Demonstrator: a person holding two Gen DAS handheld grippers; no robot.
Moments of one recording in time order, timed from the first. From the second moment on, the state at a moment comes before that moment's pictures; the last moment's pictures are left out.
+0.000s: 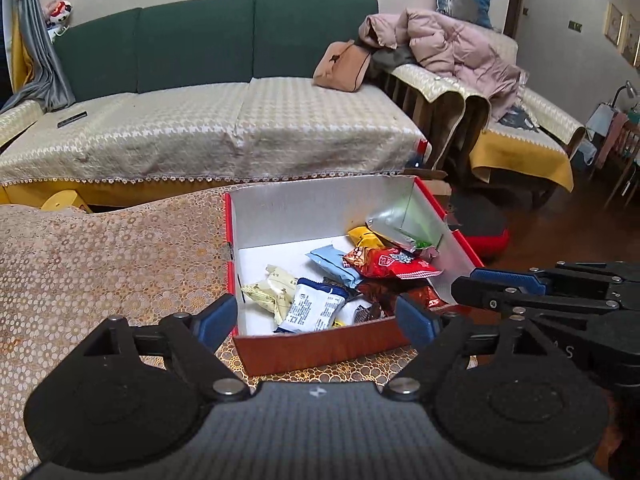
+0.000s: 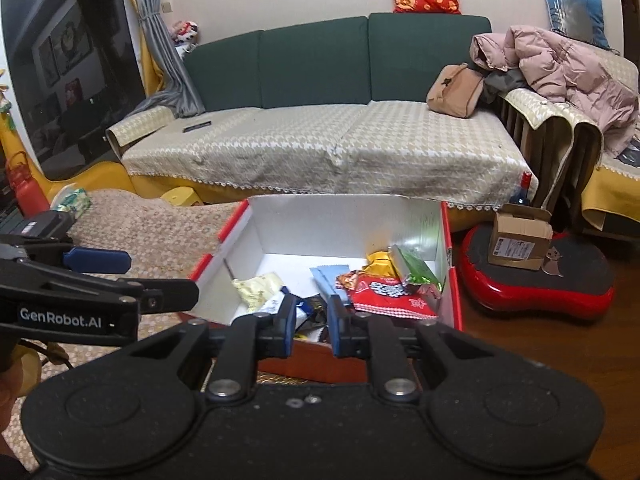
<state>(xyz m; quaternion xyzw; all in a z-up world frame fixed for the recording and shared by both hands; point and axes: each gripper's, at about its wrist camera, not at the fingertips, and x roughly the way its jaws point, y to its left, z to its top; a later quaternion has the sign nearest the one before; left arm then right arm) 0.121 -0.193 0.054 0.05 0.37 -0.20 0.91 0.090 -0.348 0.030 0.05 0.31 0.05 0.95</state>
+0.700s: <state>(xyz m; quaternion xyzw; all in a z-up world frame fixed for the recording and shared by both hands) 0.071 -0.159 0.054 0.03 0.34 -0.19 0.92 0.050 -0.335 0.032 0.10 0.30 0.08 0.95</state>
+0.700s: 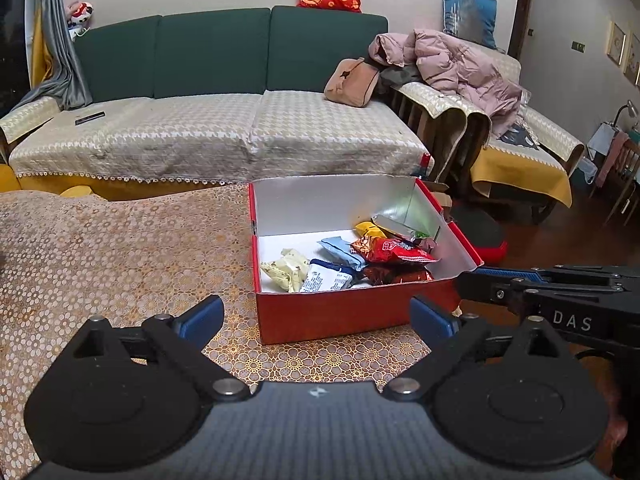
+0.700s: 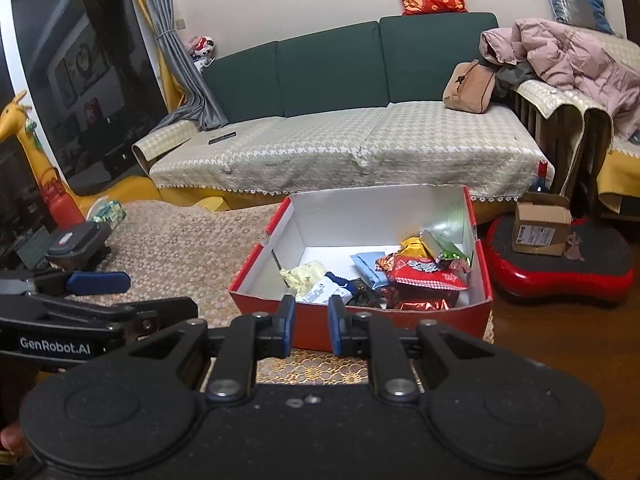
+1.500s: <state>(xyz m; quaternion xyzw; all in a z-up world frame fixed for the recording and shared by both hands) 0.058 -0.147 0.047 0.03 0.34 -0.18 0.92 0.037 -0.318 0.029 0.09 0.27 0.09 0.96</state>
